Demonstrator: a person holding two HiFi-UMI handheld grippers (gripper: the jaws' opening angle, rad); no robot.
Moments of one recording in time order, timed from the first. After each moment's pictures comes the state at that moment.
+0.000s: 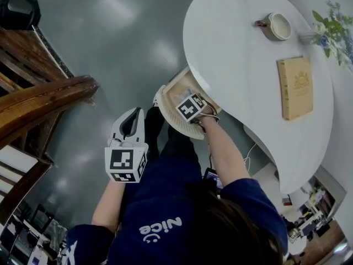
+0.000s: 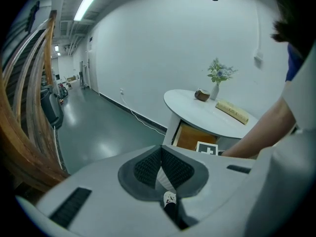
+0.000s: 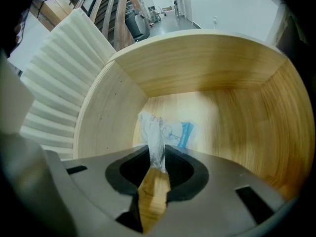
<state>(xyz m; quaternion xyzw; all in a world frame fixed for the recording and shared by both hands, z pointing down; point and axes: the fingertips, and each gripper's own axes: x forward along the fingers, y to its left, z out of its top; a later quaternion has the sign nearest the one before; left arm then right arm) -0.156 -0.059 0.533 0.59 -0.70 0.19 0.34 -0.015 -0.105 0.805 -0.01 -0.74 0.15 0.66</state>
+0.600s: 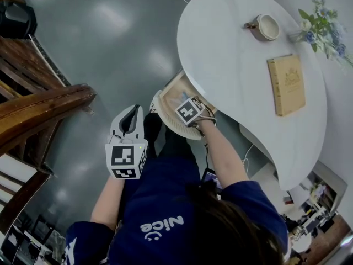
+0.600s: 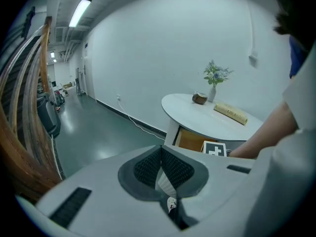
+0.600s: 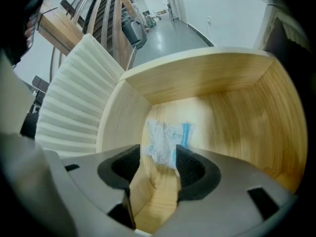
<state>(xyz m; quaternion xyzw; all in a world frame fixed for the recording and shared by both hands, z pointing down) -0.165 -0.073 0.522 0.61 -0.70 0.19 0.31 -0.020 -0.103 0.776 0.01 -0.74 0.19 0.64</state>
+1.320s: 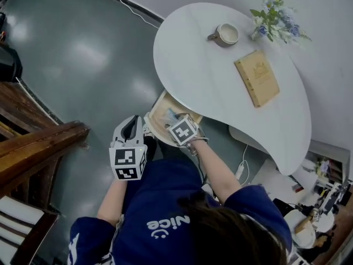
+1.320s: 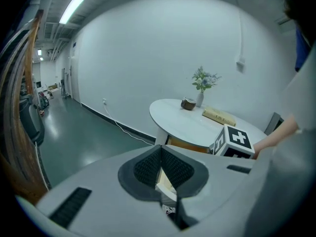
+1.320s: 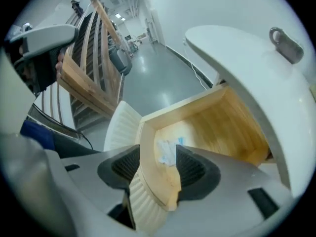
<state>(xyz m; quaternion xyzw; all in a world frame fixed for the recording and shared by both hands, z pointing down) -0.157 -0.107 0.507 0.68 -0.65 0.17 0.29 -0.037 -0.115 0.672 0.13 -0.79 0.24 0.55</state>
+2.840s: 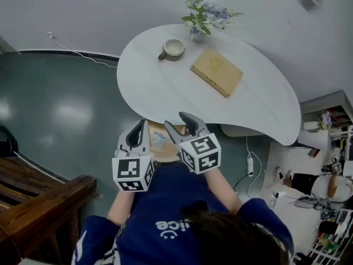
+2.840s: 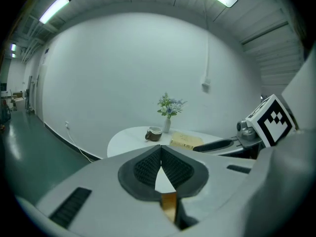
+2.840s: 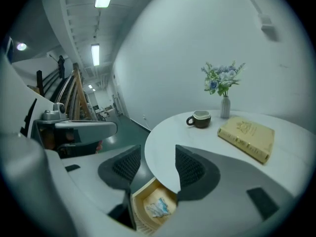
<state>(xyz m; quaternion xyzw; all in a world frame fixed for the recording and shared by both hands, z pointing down) -0.069 -0.177 0.388 0.81 -0.55 0.09 0.18 0.018 -0.189 0.422 0.44 -0.85 0.20 0.21</state>
